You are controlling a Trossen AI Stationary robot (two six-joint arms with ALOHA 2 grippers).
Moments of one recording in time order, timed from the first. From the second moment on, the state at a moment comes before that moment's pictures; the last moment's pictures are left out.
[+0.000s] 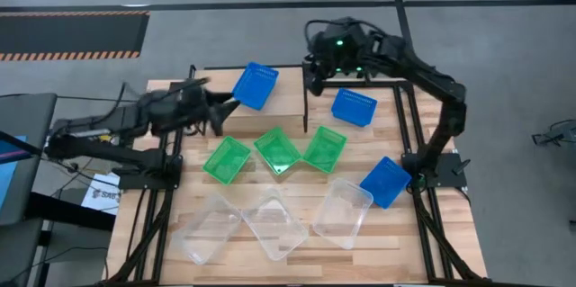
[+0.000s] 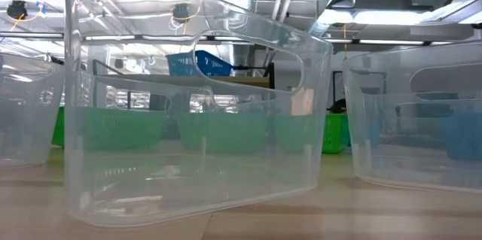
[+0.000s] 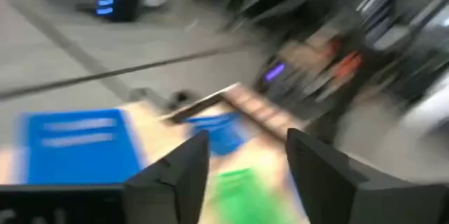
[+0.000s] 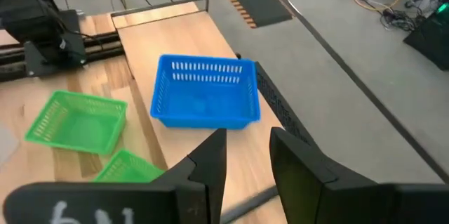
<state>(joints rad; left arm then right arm) 0.09 0.88 1.04 -0.37 -0.42 -0.43 -0.36 1.72 2.15 -1.02 0.16 -0.04</state>
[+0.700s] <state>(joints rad) 0.68 1.53 1.54 -1.03 -0.07 -0.35 -0.38 1.67 2.15 -1.44 0.30 0.12</state>
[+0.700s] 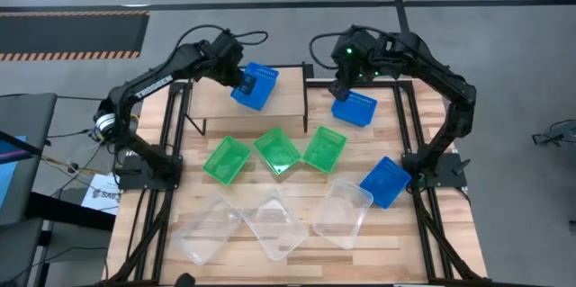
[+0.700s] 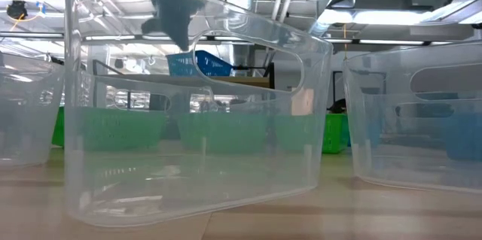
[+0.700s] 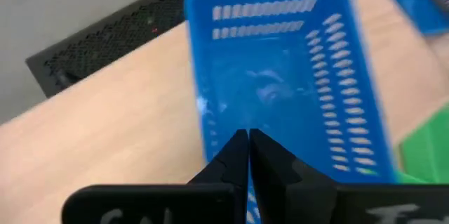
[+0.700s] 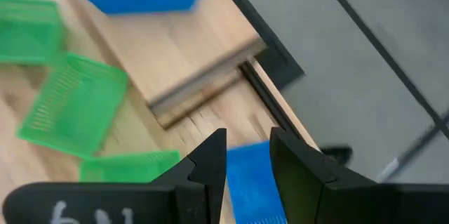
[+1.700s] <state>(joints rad) 0.73 1.61 1.53 -1.06 -0.06 -0.25 -0.40 1.67 2.15 -1.46 0.30 0.10</state>
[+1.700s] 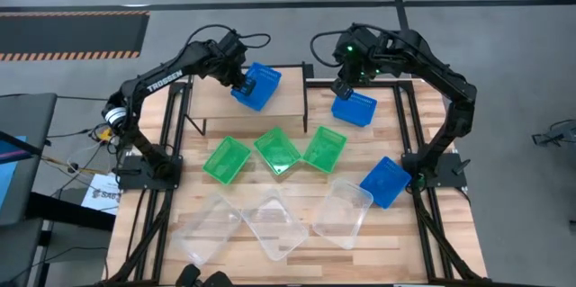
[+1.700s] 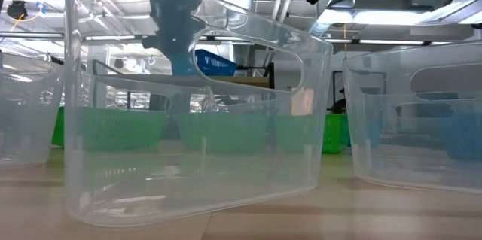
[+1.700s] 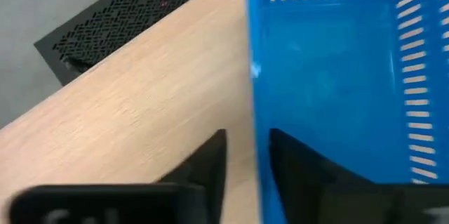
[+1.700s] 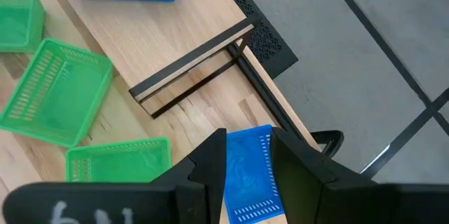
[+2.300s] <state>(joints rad) 0.76 1.48 1.53 -1.29 -0.21 -0.35 -0.40 1.67 2.15 -1.44 0.30 0.10</state>
